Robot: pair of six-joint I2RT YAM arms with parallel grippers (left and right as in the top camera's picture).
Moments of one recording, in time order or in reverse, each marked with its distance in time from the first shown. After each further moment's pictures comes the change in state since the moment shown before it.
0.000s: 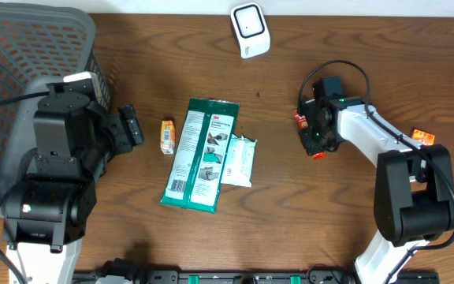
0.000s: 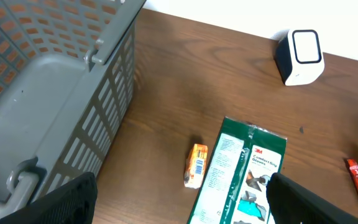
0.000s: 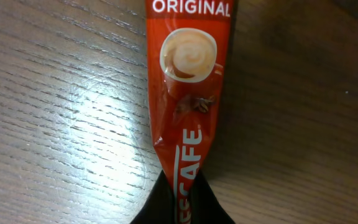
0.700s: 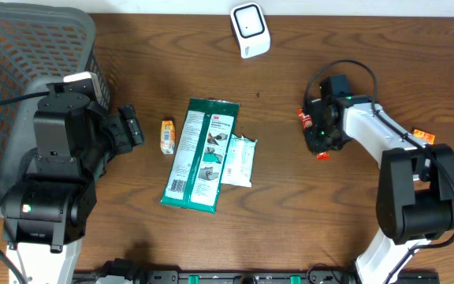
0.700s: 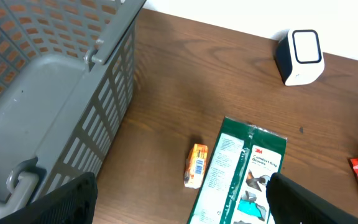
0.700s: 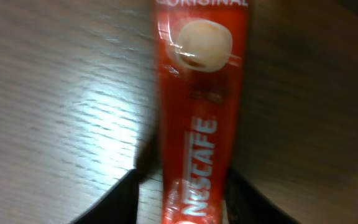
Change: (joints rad) left arm 0.000 0.000 0.000 0.000 0.000 0.000; right arm -0.031 0.005 0.013 -0.020 -0.026 -0.006
